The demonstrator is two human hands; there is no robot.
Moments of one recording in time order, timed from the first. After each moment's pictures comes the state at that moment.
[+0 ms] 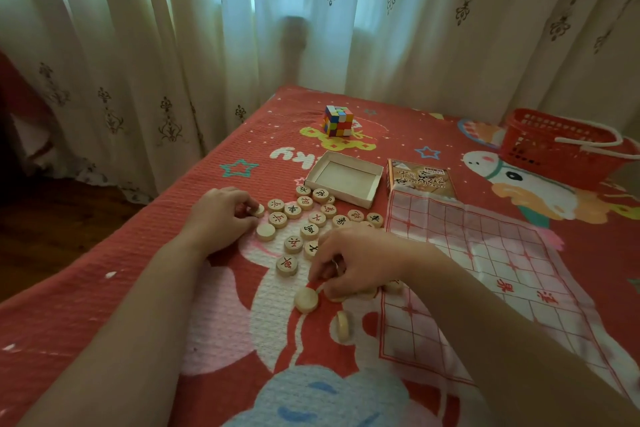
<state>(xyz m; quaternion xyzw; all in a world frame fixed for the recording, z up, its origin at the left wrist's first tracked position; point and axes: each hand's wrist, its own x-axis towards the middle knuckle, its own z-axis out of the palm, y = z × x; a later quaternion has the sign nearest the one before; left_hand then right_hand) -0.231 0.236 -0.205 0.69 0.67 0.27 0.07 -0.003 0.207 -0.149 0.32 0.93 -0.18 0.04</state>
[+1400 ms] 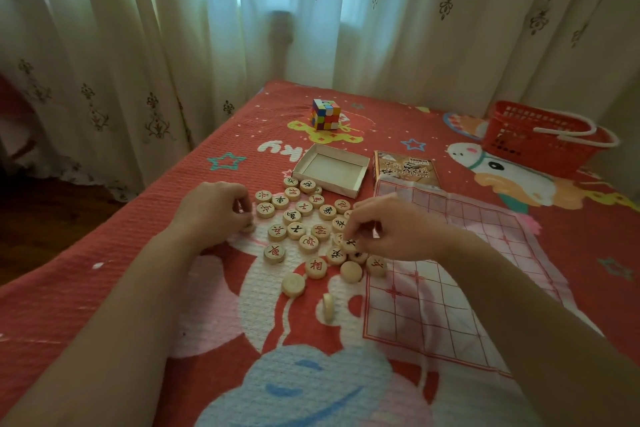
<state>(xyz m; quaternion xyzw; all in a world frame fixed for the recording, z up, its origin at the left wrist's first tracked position) -0.210 0.214 -0.183 0.71 0.66 0.22 0.06 0.055 0.209 -0.143 0.38 0.90 -0.17 -0.10</state>
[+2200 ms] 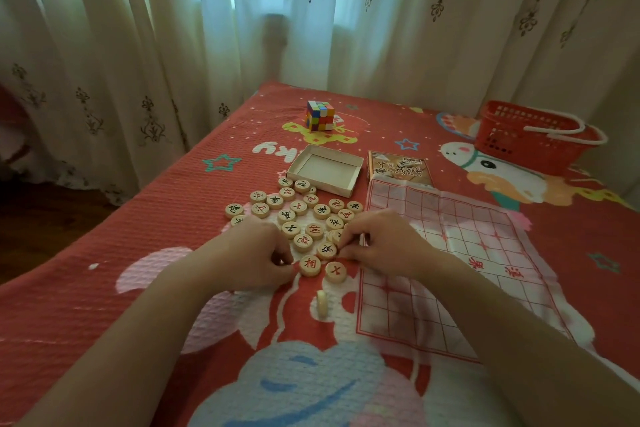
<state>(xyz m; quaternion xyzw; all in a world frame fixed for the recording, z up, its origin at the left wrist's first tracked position) -0.164 0.163 -0.171 0.84 0.52 0.10 0.14 0.052 0.198 -0.172 0.46 0.86 -0.15 -0.17</state>
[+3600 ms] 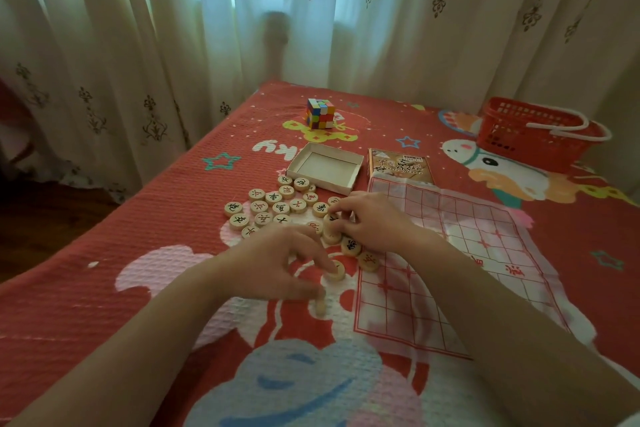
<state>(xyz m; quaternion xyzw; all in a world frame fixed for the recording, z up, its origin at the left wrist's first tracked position) -0.147 0.158 -0.172 0.86 0.40 0.20 0.26 0.042 0.232 -0.174 0.51 0.85 -0.10 -0.11</state>
